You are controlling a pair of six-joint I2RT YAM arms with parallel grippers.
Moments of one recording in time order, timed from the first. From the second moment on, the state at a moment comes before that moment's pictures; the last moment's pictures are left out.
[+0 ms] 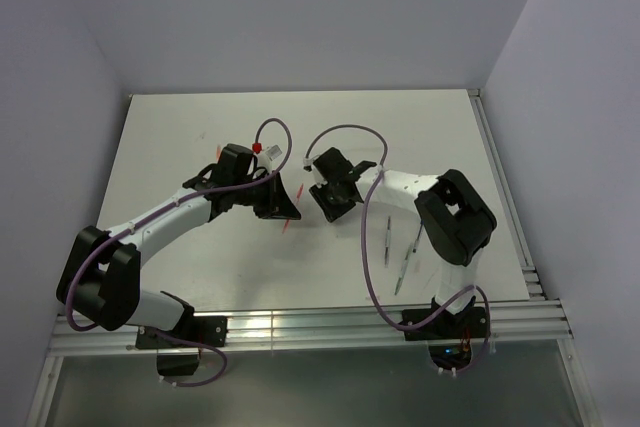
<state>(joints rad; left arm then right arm) -0.50 1.41 0.87 -0.25 0.63 -0.64 0.69 1.84 1.15 -0.46 -0.02 0.06</state>
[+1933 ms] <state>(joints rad) -0.50 1.41 0.87 -0.25 0.60 -0.65 0.72 1.83 1.16 -0.52 0.01 0.26</state>
